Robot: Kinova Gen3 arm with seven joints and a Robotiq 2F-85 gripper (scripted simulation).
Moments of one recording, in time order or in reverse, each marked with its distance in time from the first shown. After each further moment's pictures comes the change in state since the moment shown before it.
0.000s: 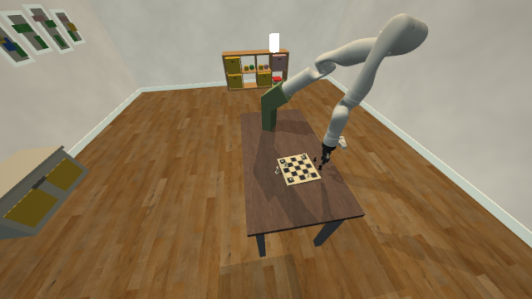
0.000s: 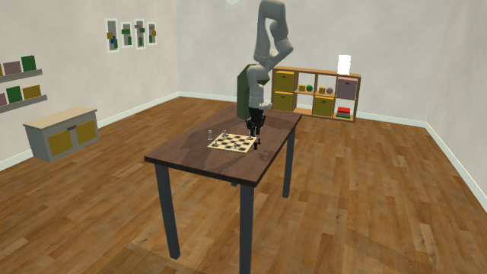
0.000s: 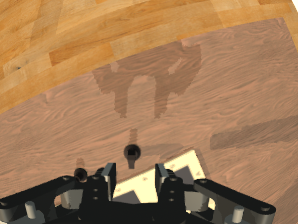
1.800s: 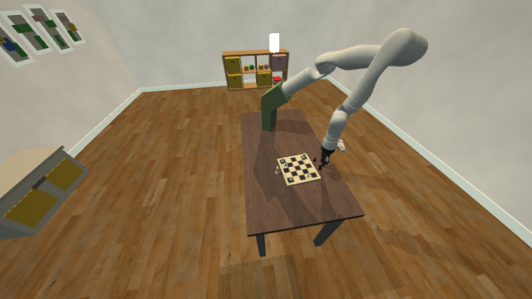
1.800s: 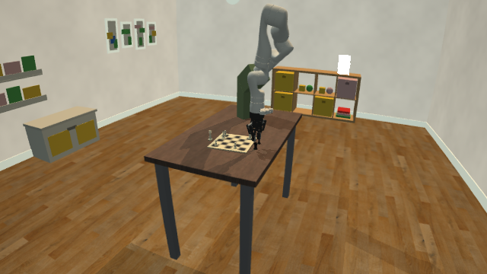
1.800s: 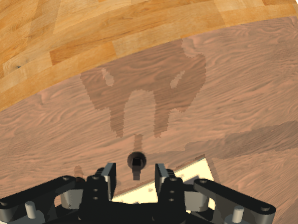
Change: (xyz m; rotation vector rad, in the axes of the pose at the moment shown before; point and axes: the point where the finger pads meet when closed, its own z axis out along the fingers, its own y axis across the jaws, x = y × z) arm 0.003 -0.006 0.027 0.007 0.003 -0.010
